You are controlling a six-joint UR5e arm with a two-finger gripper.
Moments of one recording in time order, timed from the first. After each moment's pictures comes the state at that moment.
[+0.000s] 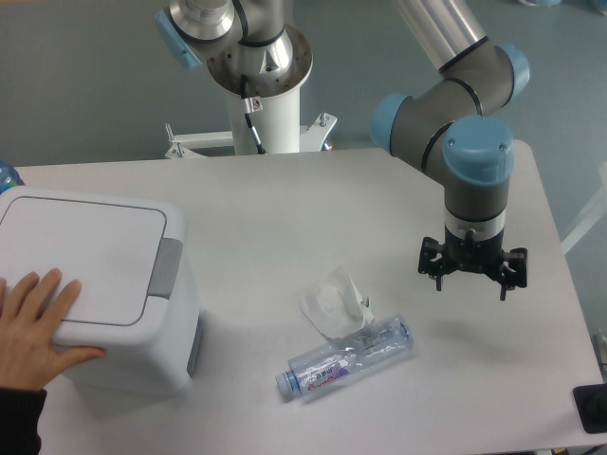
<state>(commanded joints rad) 2.68 -2.02 -1.57 -0.82 1.58 0.98</state>
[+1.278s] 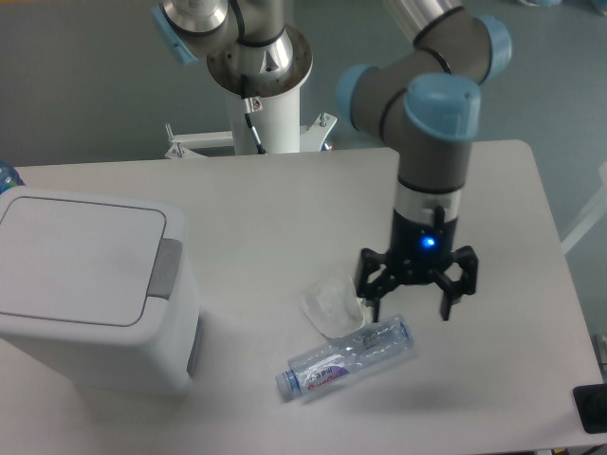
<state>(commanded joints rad) 2.53 -1.83 -1.51 -0.81 1.16 0.26</state>
